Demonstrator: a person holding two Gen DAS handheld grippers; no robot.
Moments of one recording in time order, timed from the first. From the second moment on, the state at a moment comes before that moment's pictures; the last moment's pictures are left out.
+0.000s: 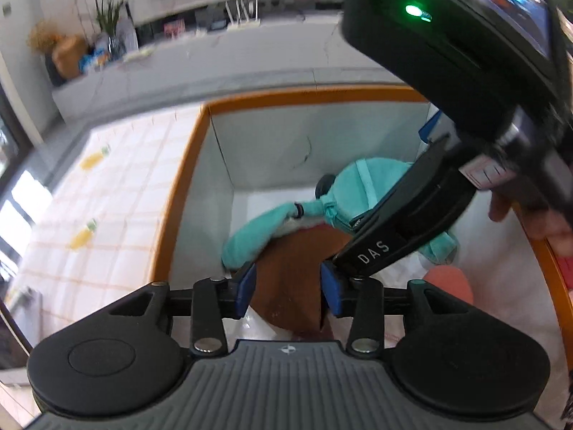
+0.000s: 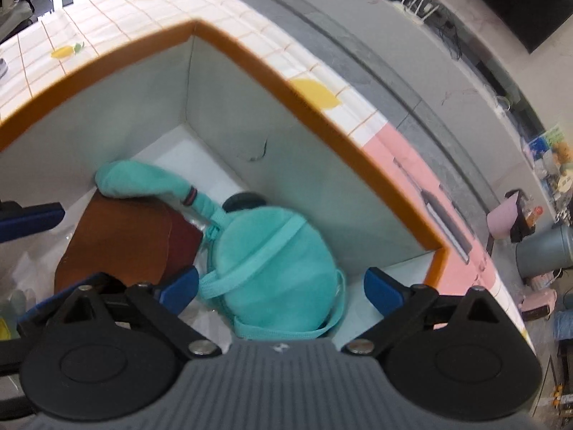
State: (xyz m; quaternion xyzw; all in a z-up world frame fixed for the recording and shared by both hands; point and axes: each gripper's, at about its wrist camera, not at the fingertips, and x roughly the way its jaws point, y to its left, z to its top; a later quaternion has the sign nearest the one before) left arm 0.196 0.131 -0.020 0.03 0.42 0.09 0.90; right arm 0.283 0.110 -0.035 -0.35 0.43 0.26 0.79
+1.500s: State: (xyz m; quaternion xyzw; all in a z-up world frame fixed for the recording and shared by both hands) left arm 0.157 0.142 0.029 -0.02 0.33 0.13 0.94; right arm 0.234 0.054 0.075 -0.27 0.27 0.24 0.89
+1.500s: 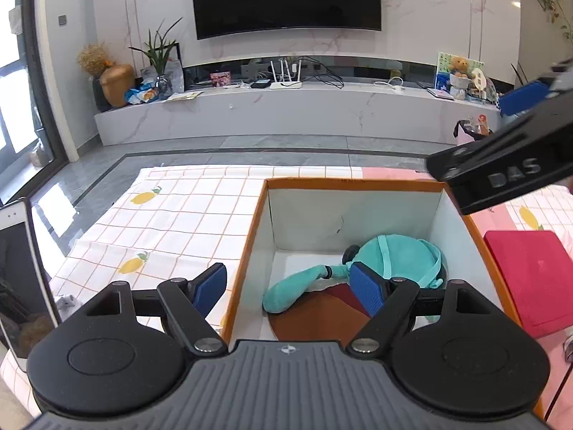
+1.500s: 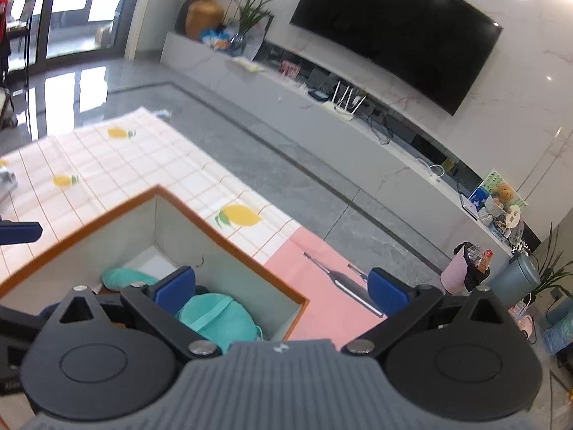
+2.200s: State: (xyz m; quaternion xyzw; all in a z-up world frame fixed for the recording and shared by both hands) left arm 0.113 0.057 0.103 -0.02 0.24 0.06 0.97; right arm 0.172 -0.068 0.147 -0.23 0.24 0.20 0.92
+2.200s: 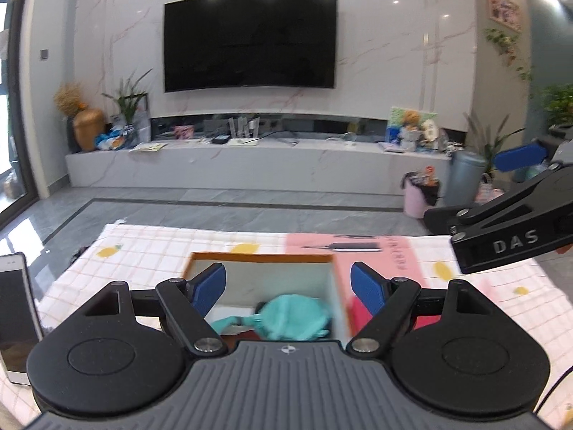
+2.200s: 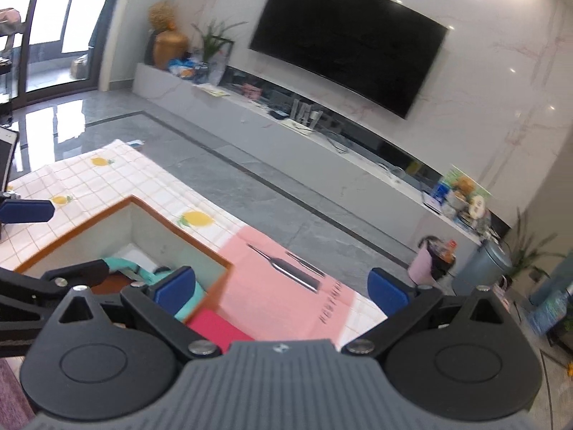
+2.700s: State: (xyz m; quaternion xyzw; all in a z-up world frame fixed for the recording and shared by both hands) left arm 0.089 -0.032 0.052 -0.01 0.29 0.01 0.96; right arm 0.144 -0.183 0.024 -0.13 0.33 0.08 0.93
